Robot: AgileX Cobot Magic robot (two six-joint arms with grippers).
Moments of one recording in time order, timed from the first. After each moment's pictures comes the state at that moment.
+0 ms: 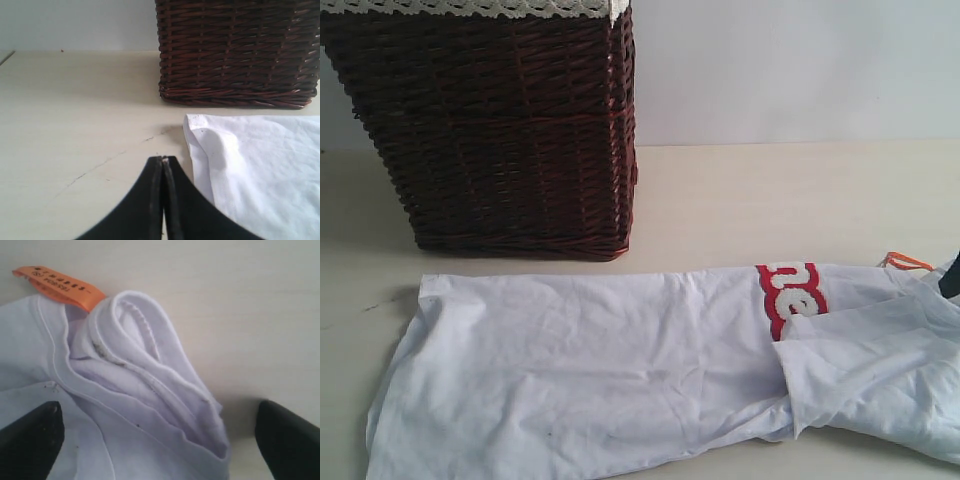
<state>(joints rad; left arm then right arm) -0.09 0.01 0.00 0.02 0.37 -0.06 -0.62 2.06 -1.24 0.48 0.99 -0.57</state>
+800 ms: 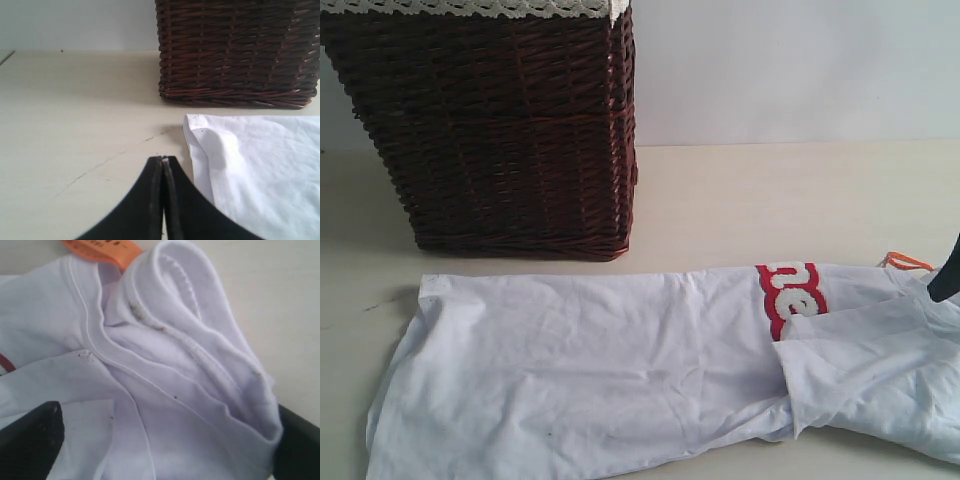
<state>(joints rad) -0.09 0.01 0.00 0.02 0.37 -0.06 -0.62 2.08 -1.25 0.52 1.11 -0.55</state>
